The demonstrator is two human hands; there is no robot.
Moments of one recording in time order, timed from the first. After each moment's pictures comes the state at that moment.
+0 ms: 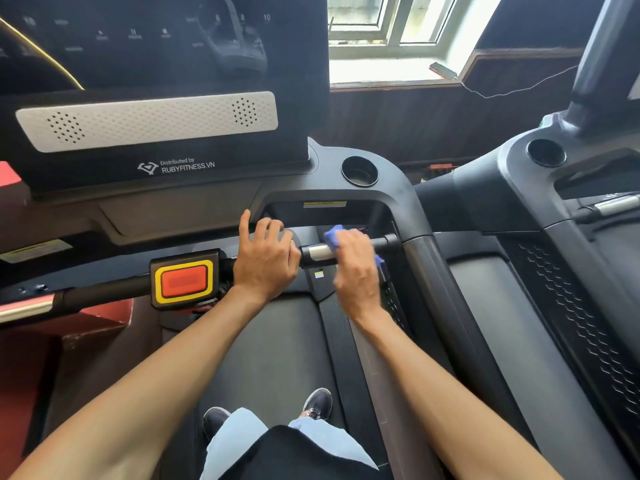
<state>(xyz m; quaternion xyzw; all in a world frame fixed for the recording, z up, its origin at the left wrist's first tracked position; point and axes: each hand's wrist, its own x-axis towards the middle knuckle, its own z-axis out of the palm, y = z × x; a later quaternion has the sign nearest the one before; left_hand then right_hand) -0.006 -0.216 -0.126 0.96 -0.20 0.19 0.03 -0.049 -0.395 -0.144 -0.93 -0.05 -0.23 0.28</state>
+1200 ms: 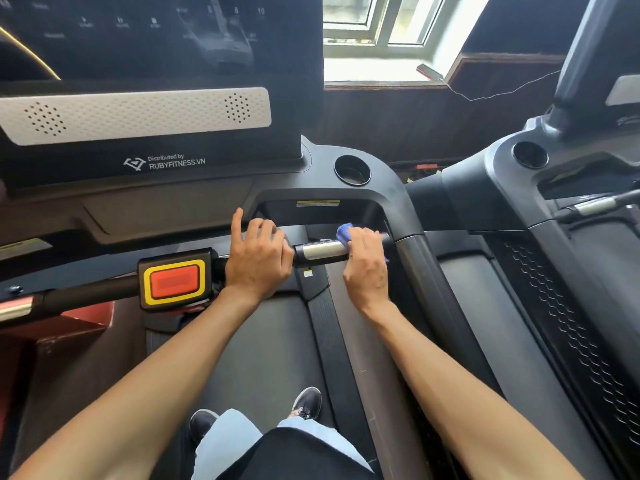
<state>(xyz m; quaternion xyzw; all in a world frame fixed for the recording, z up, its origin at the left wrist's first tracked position) -0.007 -0.215 -0.124 0.96 -0.19 0.19 0.03 -0.045 -0.428 -0.144 -0.95 0.01 -0.23 0.22</state>
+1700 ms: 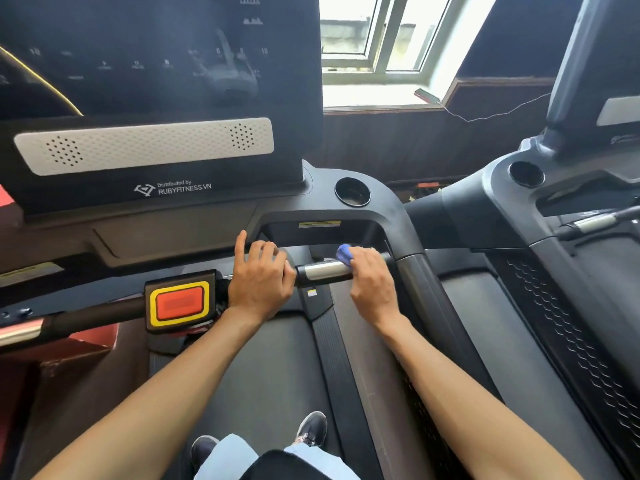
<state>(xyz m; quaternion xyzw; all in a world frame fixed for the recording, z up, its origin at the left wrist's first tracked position) -0.007 -0.214 -0.123 0.96 -0.19 0.20 0.05 -0.041 -0.438 -0.139 -0.95 -0.05 -0.20 0.22</state>
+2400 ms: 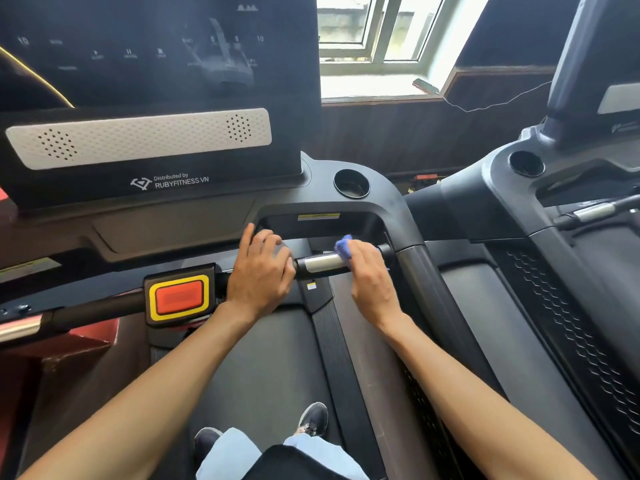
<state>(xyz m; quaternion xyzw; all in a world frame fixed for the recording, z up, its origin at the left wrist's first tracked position) -0.008 -0.207 -0.123 0.94 -0.27 0.18 0.09 -0.049 -0.440 -0.141 -0.96 -0.09 -0.17 0.21</state>
